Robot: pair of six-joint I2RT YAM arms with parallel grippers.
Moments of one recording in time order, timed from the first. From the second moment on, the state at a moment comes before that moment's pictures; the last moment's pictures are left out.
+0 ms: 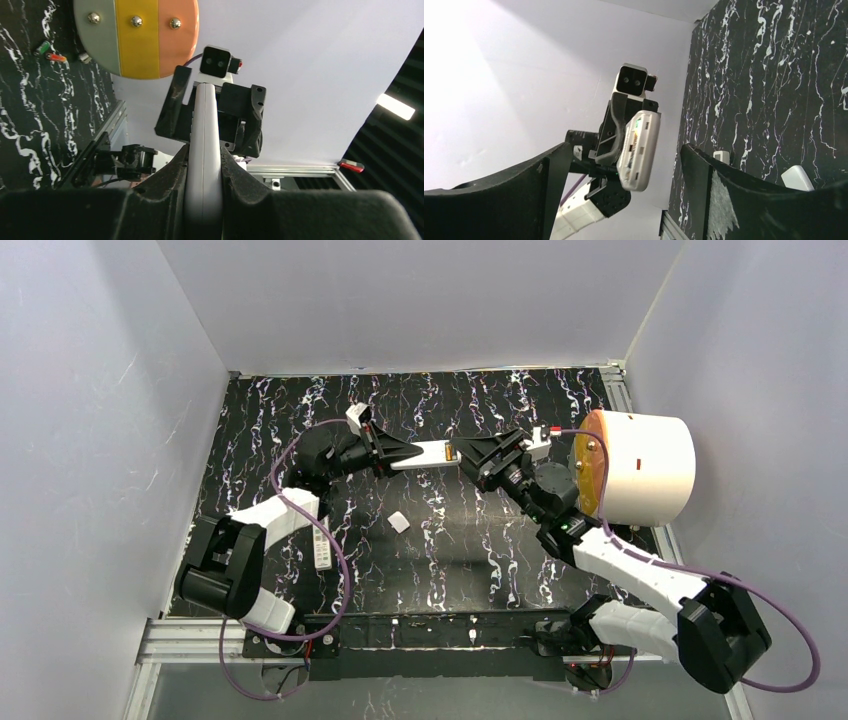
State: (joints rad) left arm -0.36 1.48 0.72 0.83 0.86 -1.71; right arm 0.70 1.11 0.58 0.57 0.03 1.38
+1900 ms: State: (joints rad) left arm -0.22 1.35 0.82 0.54 1.07 -1.26; right arm 0.50 1.17 0.78 0.41 -0.53 1.01
